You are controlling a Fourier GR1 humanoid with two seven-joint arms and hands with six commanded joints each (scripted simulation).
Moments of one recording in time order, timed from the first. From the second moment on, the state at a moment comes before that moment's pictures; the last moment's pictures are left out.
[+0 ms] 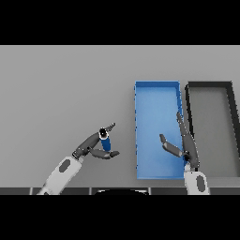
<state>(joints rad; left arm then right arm) -0.18 0.26 -0.56 -1.36 0.01 -0.13 -0.10 0.15 -0.16 0.08 -1.74 0.18 0.04 -0.11</state>
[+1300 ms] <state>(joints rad) -0.22 0.12 -0.54 -1.58 0.05 -0.14 -0.13 0.12 -0.16 0.08 -1.71 0.18 0.04 -0.09</state>
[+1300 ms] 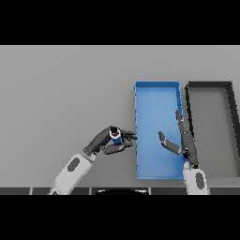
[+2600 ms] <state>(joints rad) -0.19 0.04 -0.51 -1.63 -0.04 -0.24 -0.04 0.46 0.08 0.43 -2.24 0.34 0.09 0.18</state>
